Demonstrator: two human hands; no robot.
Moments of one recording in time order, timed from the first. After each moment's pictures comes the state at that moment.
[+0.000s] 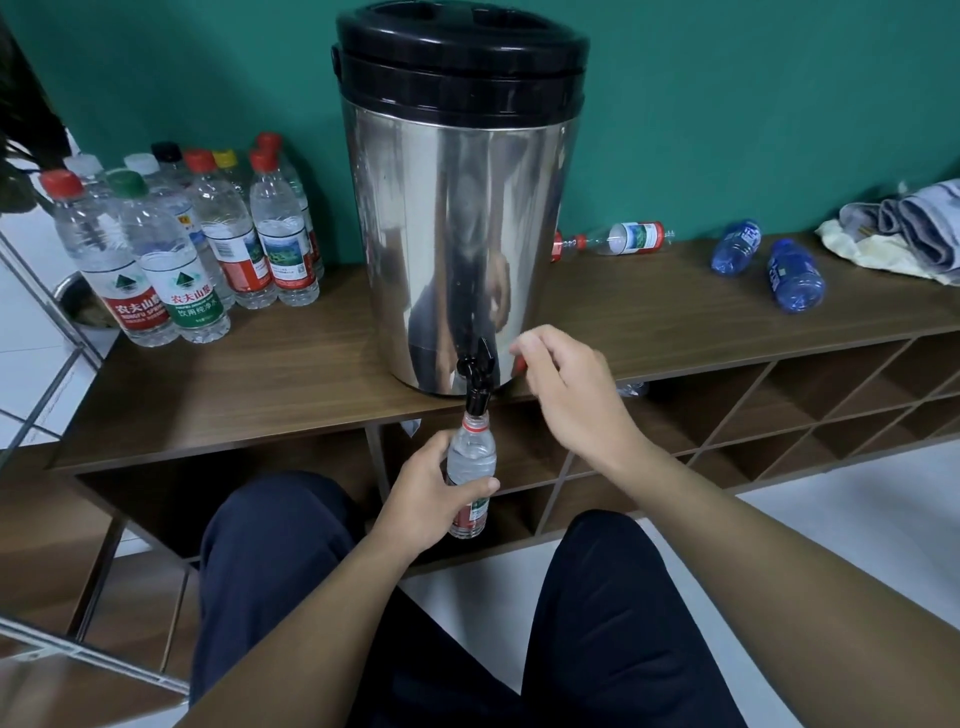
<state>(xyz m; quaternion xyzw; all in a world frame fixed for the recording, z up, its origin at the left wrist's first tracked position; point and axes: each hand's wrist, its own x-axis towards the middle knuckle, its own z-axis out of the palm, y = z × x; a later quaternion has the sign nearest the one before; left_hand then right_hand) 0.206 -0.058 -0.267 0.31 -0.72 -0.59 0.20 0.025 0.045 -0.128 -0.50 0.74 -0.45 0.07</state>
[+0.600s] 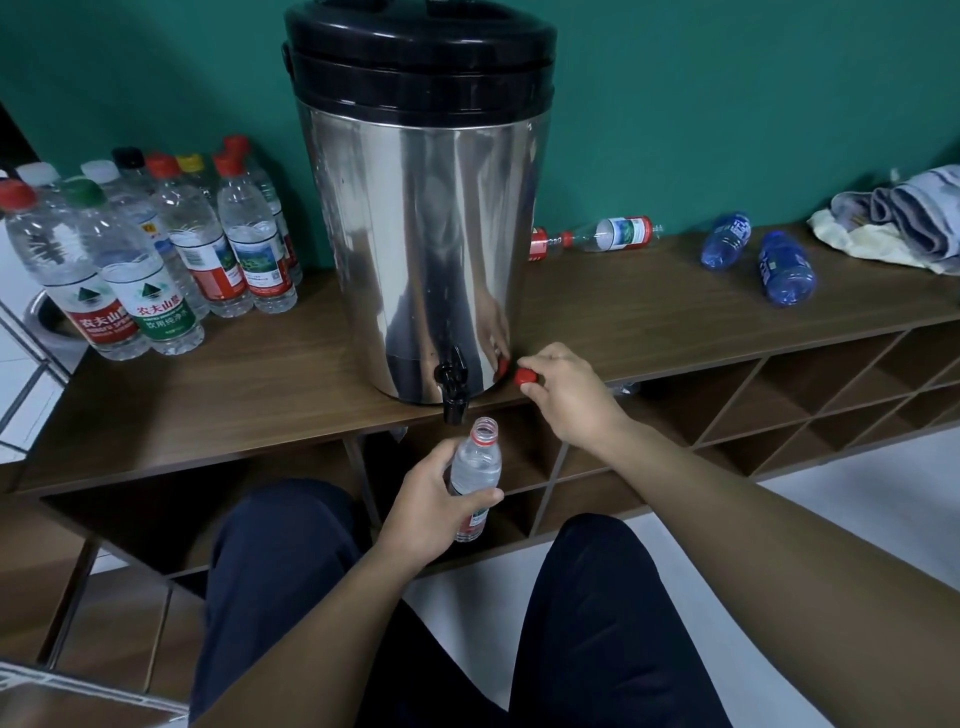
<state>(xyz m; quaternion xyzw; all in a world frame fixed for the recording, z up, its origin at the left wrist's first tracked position) 0.180 -0.047 -0.273 0.31 -0.73 -0.57 0.20 -0.054 0.019 -0.186 -0.51 0.83 -0.21 0.07</state>
